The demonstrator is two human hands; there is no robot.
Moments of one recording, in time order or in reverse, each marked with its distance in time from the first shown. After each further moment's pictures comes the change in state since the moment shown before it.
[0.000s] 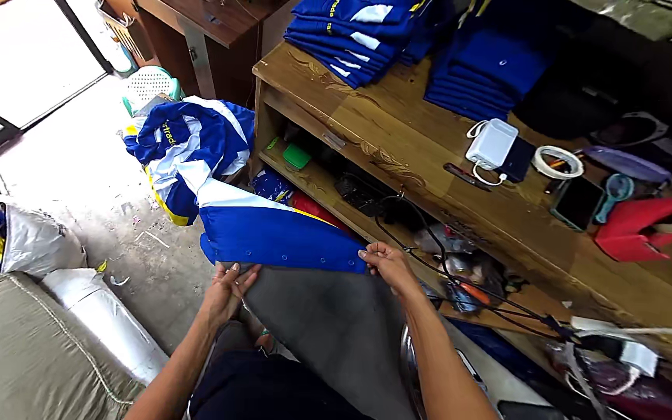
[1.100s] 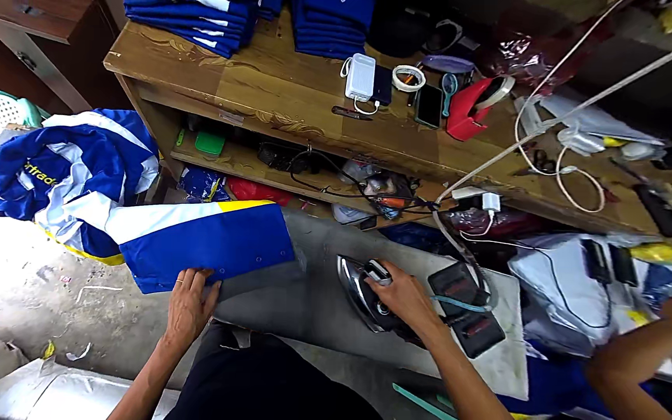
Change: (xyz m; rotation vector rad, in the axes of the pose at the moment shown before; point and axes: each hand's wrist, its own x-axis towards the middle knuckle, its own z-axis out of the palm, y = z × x) left_hand 0.032 0.008 -0.007 1.805 -0.525 0.949; right_hand -0.170 0.107 -0.059 -0.663 0.312 0.180
